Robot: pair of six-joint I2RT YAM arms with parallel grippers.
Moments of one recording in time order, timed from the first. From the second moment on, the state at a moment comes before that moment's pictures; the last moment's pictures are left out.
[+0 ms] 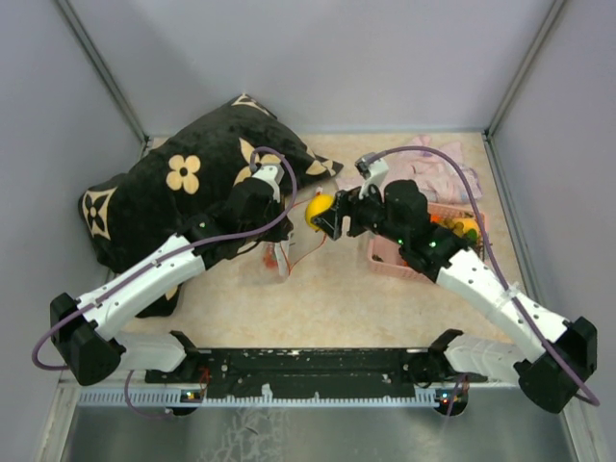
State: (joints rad) left arm -0.79 1.28 1.16 -0.50 -0.19 -0.52; right arm 0.66 1.06 0.96 -0.18 -0.16 0.35
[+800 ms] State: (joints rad) left arm -0.79 1.27 1.16 -0.50 -0.19 -0.50; right arm 0.70 1.29 0.96 -0.19 -0.02 0.31
